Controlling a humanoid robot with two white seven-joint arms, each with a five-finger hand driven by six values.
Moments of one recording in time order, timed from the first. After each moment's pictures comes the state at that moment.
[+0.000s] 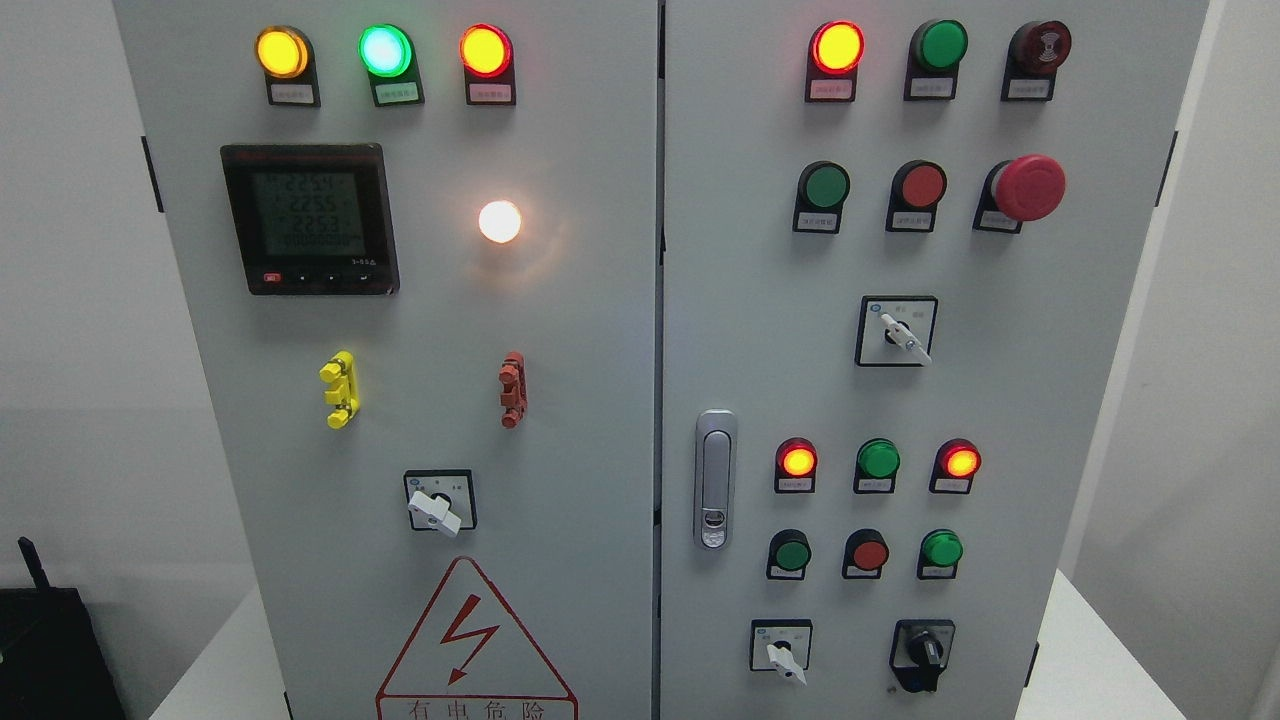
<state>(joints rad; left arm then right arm) 0.05 -0.07 -0.01 -0.11 0.03 -0.03 -0.03 0.38 0.10 0.07 -1.44 -0.05 -0.41 -0.25</state>
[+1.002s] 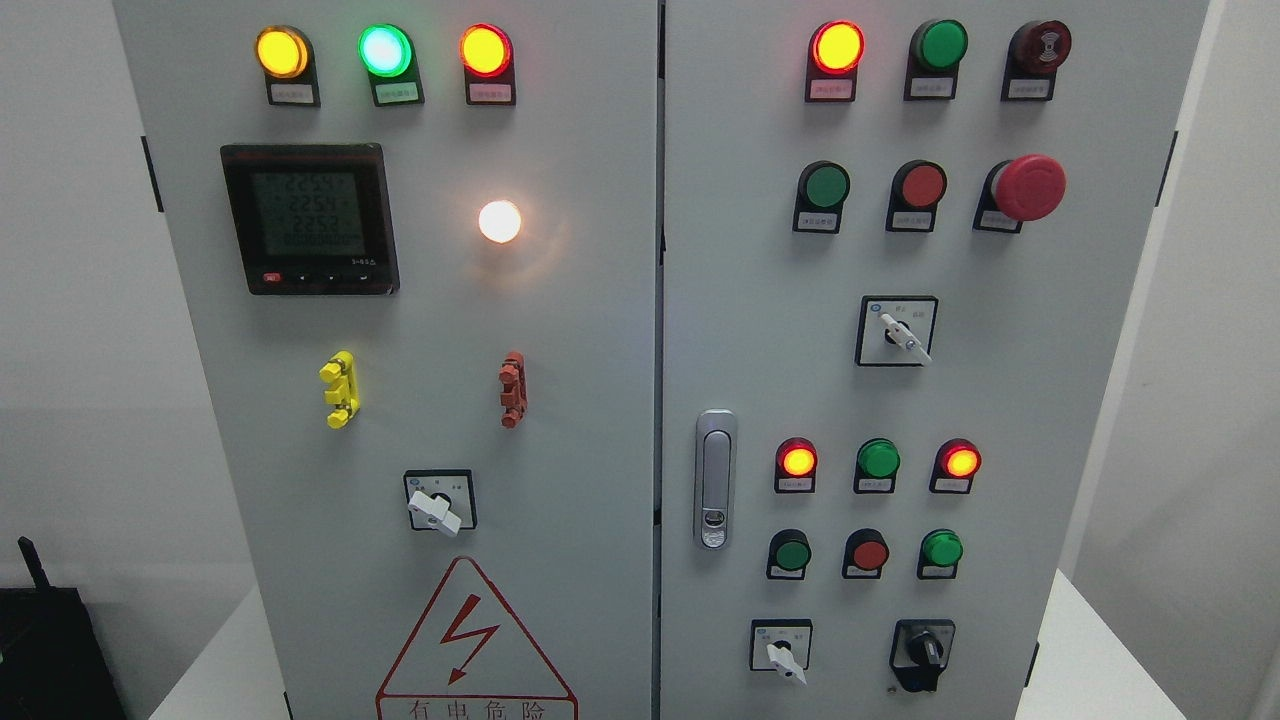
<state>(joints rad) 0.05 -0.07 -0.01 -0.11 0.03 -0.03 -0.03 0.33 0.11 0.07 -1.56 -0.05 -0.37 -0.27</state>
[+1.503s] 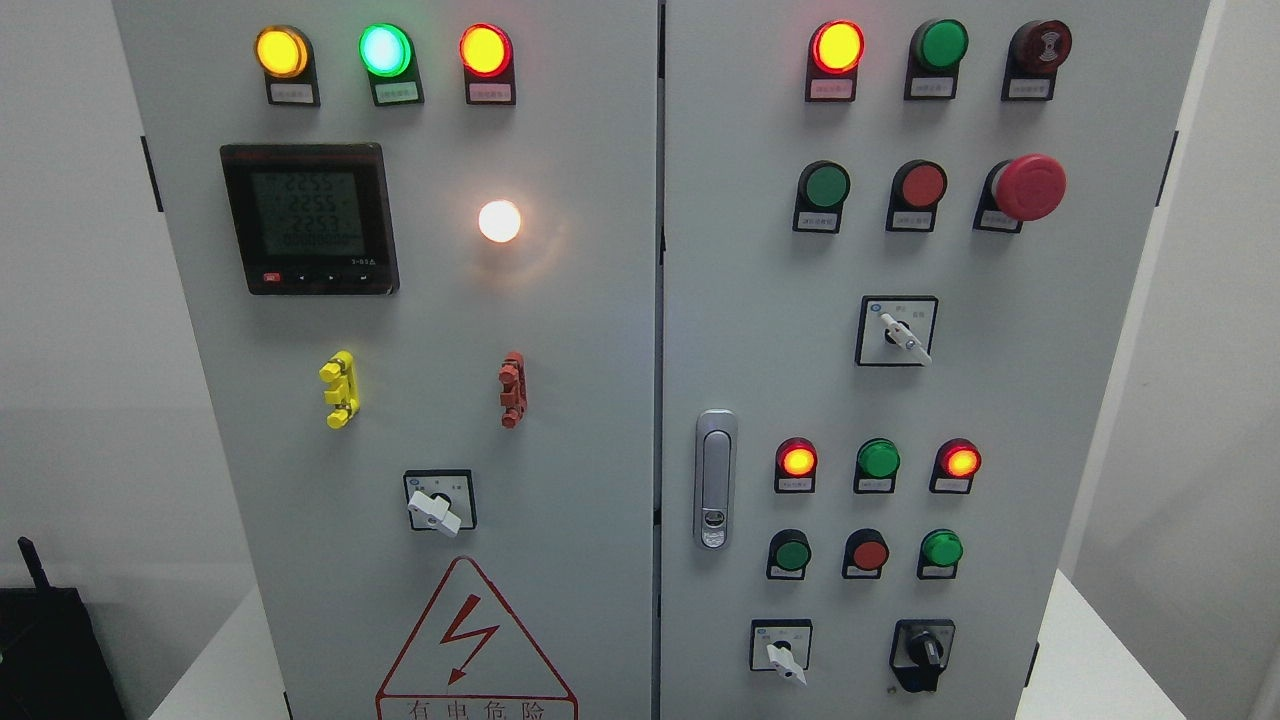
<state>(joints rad) 0.05 -0.07 -0.01 -0.11 0.03 -0.03 -0.03 0.31 0.11 0.08 -1.63 -0.05 -0.31 -0.27</state>
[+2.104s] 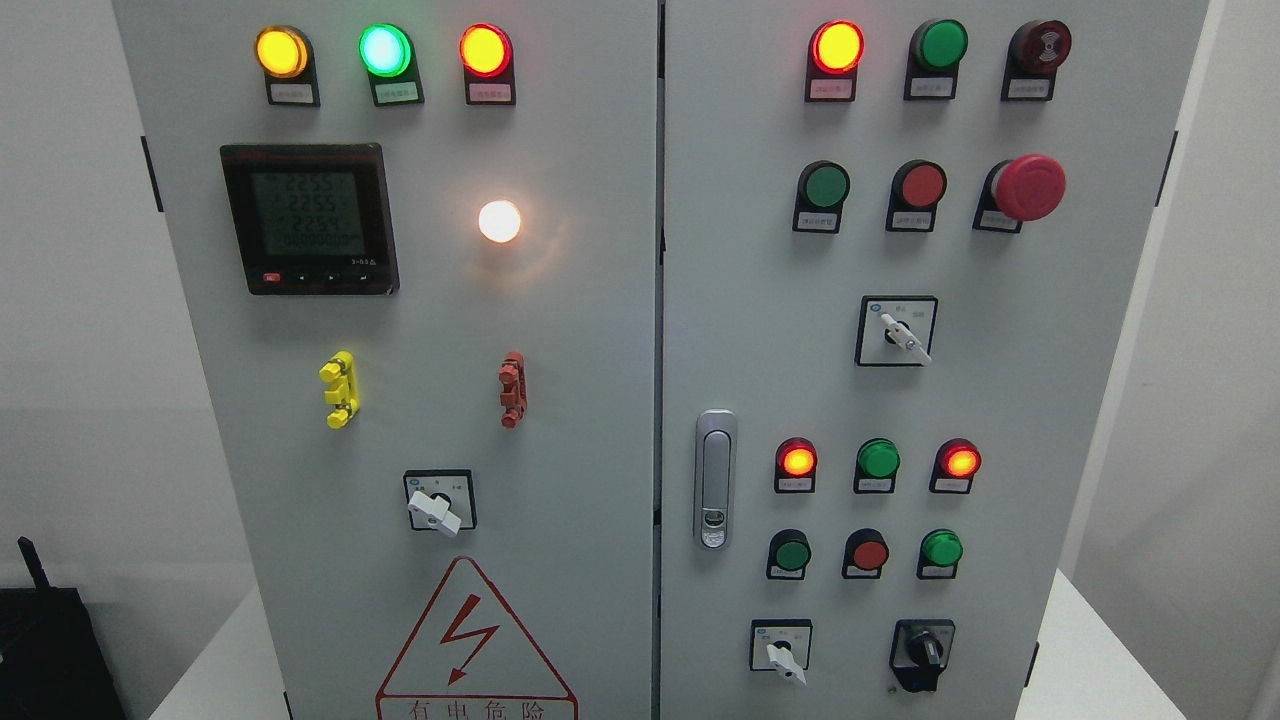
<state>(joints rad) 0.05 -0.07 -0.01 -0.11 0.03 -0.03 -0.03 0.28 0.11 0.08 -1.69 -0.05 -0.28 -0.27</state>
